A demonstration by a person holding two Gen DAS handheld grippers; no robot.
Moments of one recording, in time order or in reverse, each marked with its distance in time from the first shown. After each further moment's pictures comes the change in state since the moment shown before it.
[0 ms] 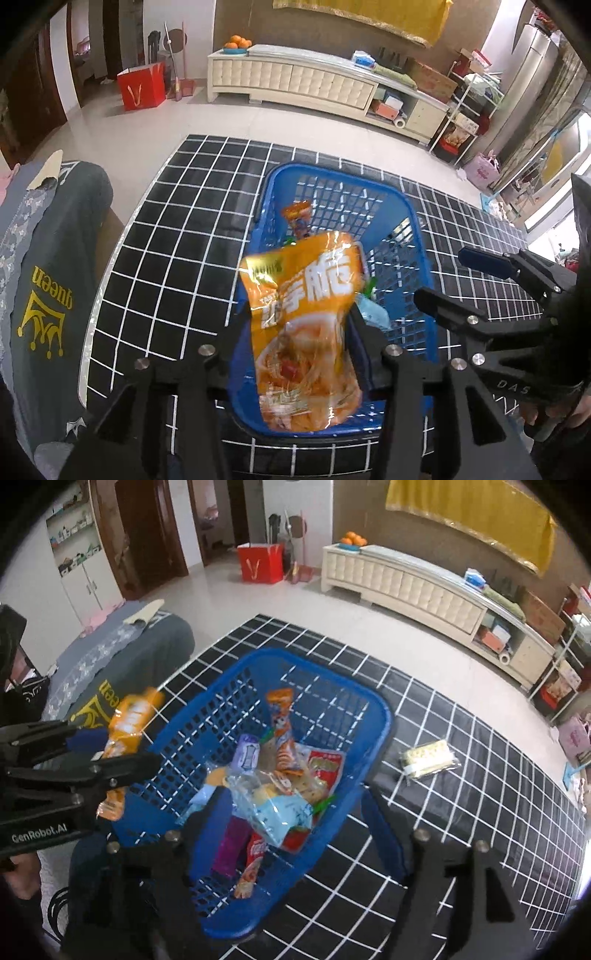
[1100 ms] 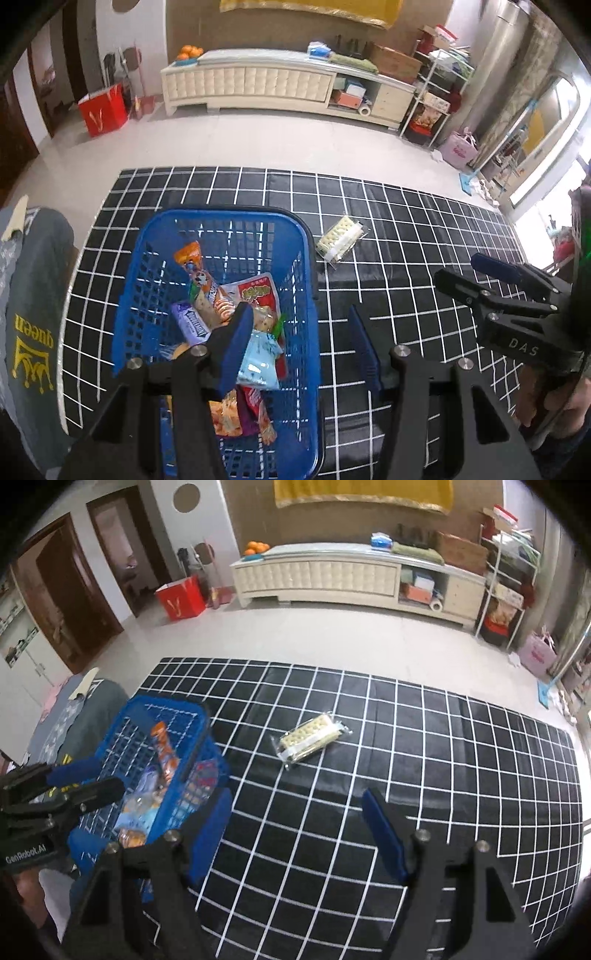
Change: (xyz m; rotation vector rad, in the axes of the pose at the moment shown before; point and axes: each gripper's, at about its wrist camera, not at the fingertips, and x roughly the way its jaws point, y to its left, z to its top) left arm 0.048 -0.108 0.047 0.099 0.032 -0.039; right arm -0.019 -0.150 -0.029 0.327 -0.029 -0.079
